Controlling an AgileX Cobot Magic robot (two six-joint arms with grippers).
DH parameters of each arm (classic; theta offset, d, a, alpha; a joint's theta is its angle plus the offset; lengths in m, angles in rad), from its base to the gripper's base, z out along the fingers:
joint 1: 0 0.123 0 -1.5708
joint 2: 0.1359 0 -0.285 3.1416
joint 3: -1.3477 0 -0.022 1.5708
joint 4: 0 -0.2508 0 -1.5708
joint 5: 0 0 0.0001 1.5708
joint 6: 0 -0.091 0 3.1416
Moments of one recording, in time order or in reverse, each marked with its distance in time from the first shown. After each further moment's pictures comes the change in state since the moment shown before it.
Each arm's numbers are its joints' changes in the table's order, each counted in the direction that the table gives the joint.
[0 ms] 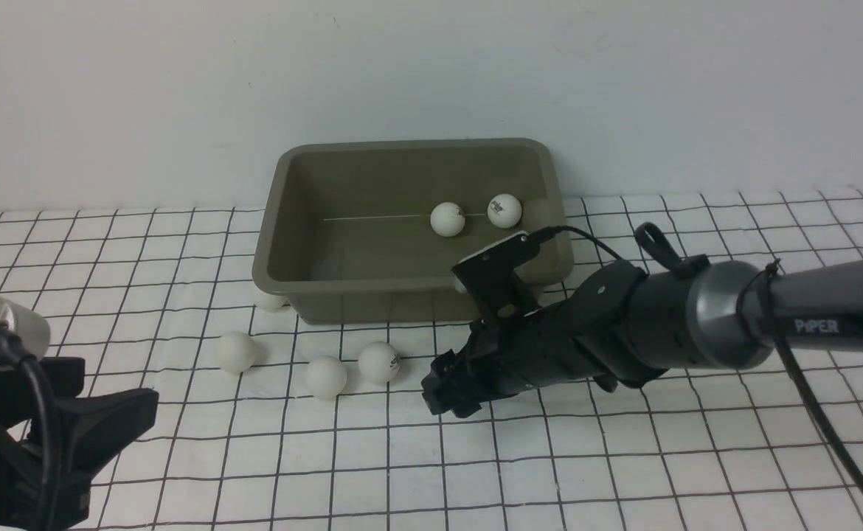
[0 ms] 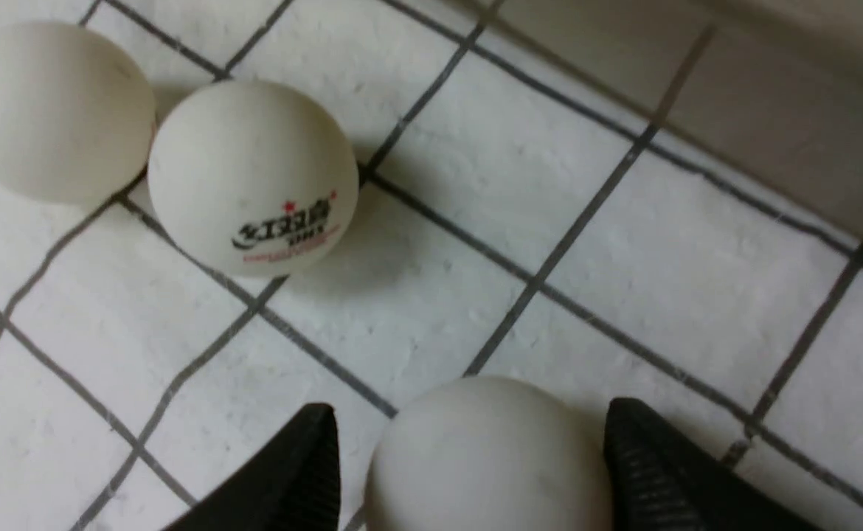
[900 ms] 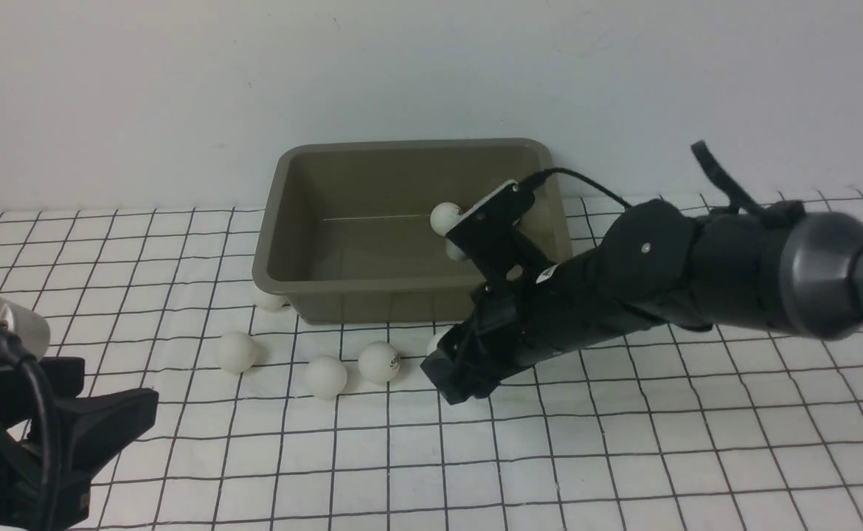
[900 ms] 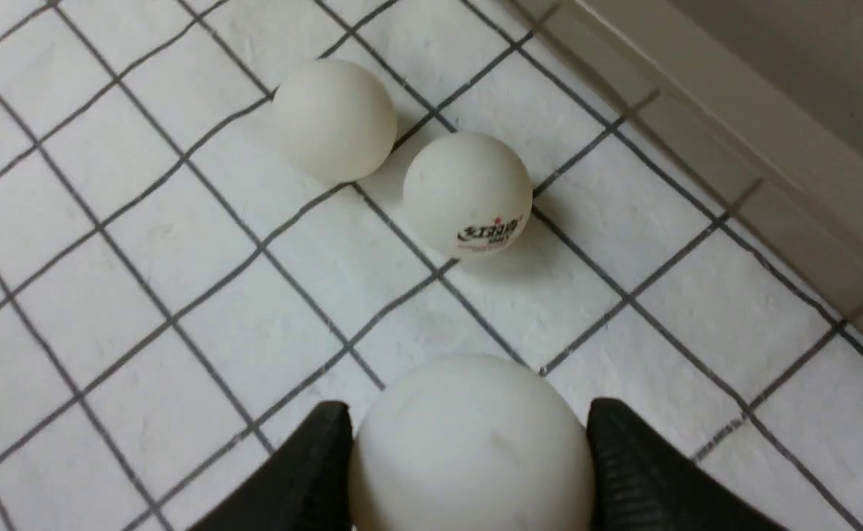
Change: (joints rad) right arm 0.000 -0.187 0.000 0.359 -0.167 -0.200; left arm 0.000 0.000 0.000 0.000 0.000 0.000
